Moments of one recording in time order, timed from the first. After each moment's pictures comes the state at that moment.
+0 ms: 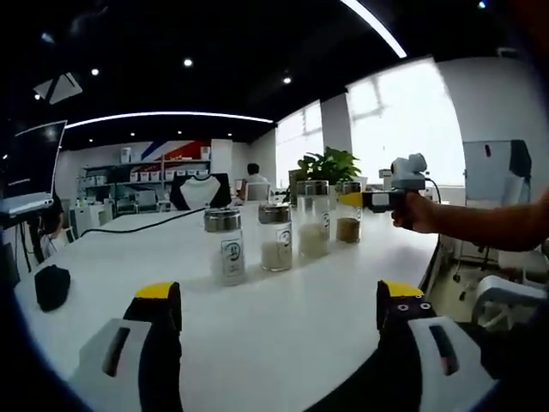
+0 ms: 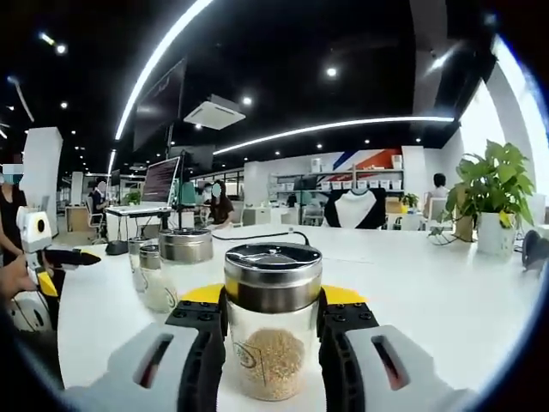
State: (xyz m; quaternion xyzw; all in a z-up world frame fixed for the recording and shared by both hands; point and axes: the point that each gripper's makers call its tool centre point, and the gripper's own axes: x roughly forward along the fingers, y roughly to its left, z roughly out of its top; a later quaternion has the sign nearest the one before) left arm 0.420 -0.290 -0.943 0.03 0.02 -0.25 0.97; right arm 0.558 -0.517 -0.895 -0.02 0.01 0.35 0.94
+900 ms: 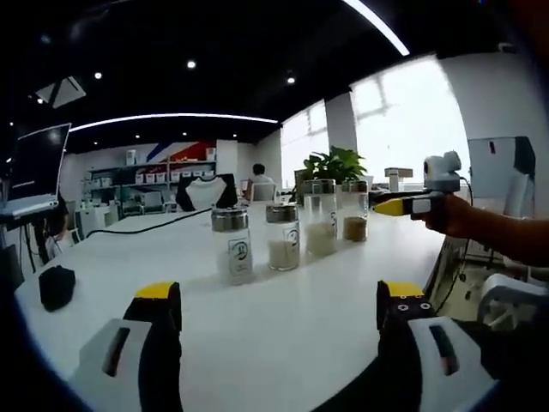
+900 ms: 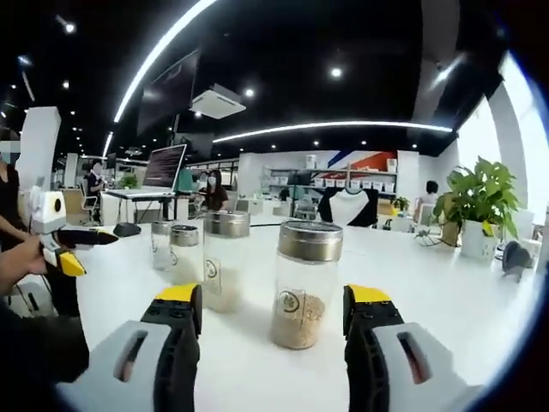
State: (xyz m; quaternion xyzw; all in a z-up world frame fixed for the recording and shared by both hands) left arm 0.424 -0.285 -0.949 0.02 0.03 -0.25 0.97; right arm 0.490 -0.528 -0.912 -0.05 0.02 0.32 0.95
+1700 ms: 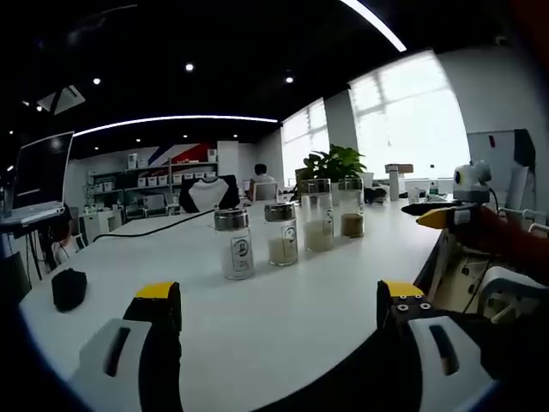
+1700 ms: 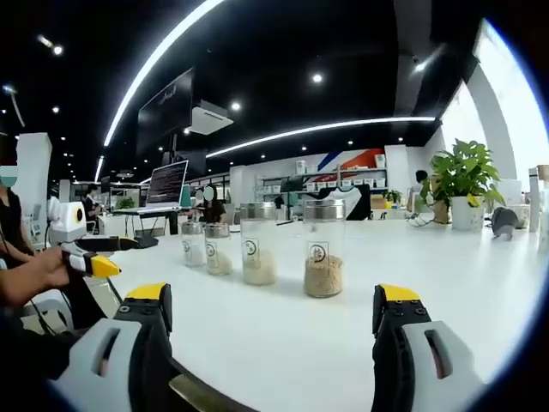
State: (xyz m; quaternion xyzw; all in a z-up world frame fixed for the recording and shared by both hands) left arm 0.404 -0.279 -0.943 0.05 0.02 -0.24 0.97; right arm 0.427 -0.529 -0.930 0.02 0.01 0.31 0.95
